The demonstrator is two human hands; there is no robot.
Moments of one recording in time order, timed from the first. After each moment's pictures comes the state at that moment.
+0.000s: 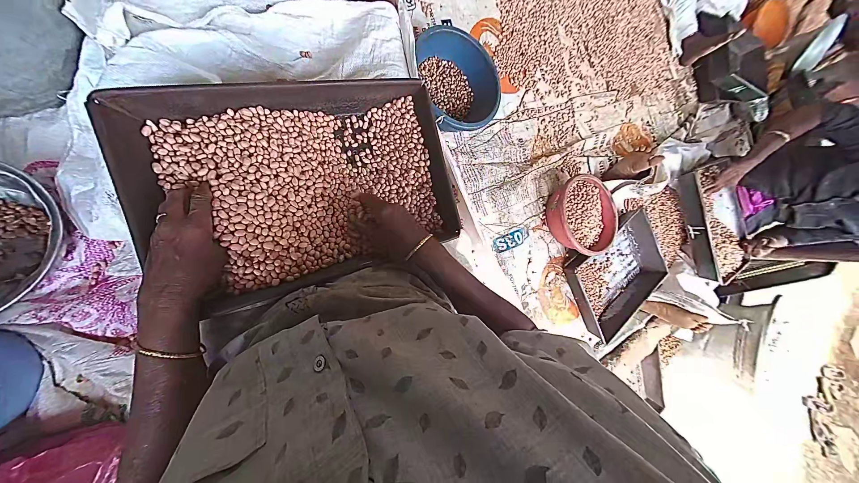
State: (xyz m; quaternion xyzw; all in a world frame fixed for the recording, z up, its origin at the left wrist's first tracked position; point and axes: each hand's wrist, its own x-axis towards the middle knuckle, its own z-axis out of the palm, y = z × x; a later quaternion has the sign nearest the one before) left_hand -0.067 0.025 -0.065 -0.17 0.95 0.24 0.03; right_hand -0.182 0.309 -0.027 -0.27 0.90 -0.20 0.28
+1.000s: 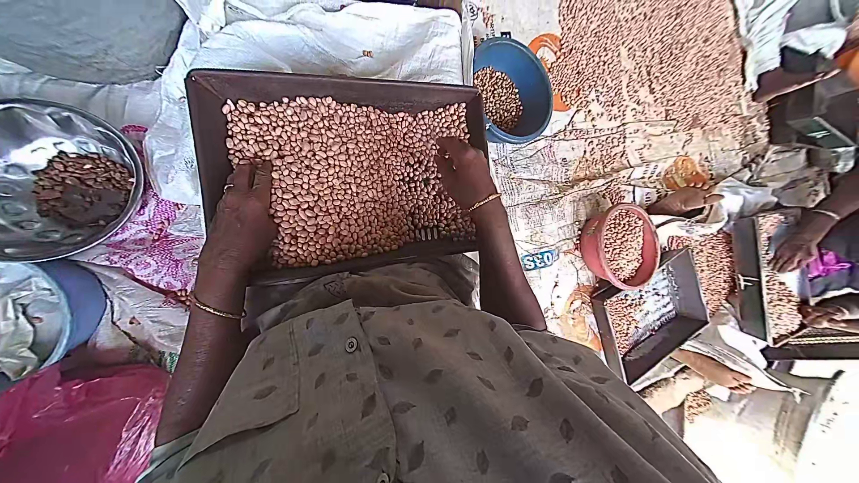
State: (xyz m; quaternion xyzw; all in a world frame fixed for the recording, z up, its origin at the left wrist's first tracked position) left_hand -0.060 0.027 -0.067 -0.15 0.96 0.23 0.01; right_hand -0.260 0.317 -0.003 -0.26 0.94 -0.20 0.10
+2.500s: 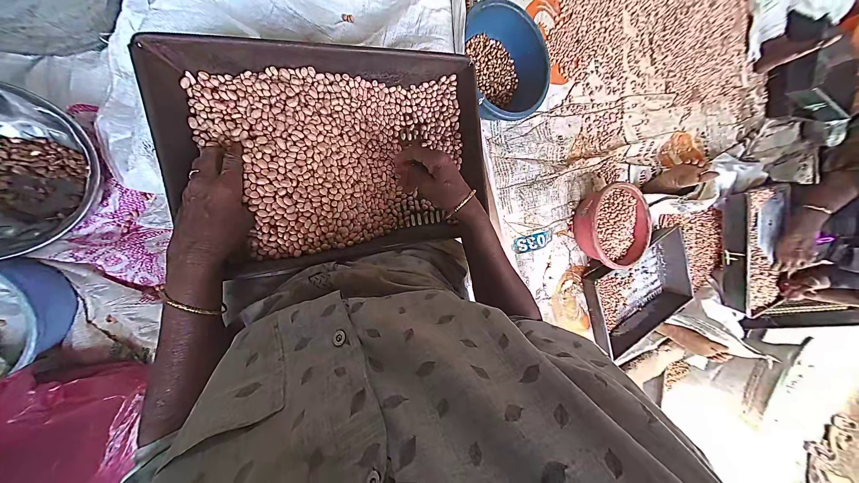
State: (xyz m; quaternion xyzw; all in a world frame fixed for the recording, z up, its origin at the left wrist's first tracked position) left_hand -0.056 0.027 -0.065 -0.16 0.96 0.23 0.02; right_hand -0.240 0.325 -0.040 -0.31 0.83 -0.41 0.23
